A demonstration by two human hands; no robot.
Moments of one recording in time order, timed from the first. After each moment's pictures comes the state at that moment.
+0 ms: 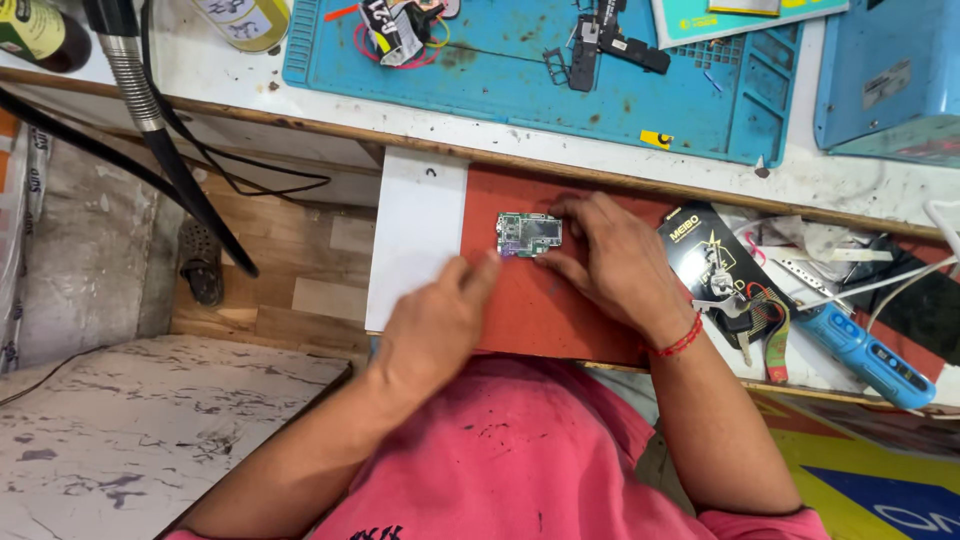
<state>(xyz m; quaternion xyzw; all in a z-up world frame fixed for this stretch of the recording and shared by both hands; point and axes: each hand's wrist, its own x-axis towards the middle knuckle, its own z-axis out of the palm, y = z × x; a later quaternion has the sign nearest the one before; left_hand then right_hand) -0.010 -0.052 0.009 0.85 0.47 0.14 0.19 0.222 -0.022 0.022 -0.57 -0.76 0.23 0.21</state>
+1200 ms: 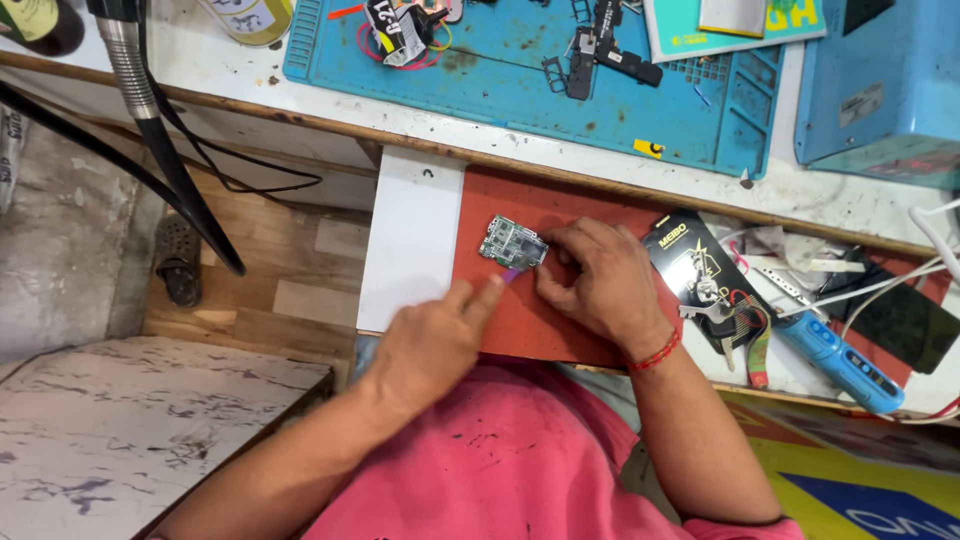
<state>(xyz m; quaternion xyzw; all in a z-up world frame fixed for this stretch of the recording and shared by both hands) -0.013 -0.062 0.002 0.85 0.46 0.16 0.19 0.217 -0.035 0.009 -0.55 -0.78 0.14 0.26</state>
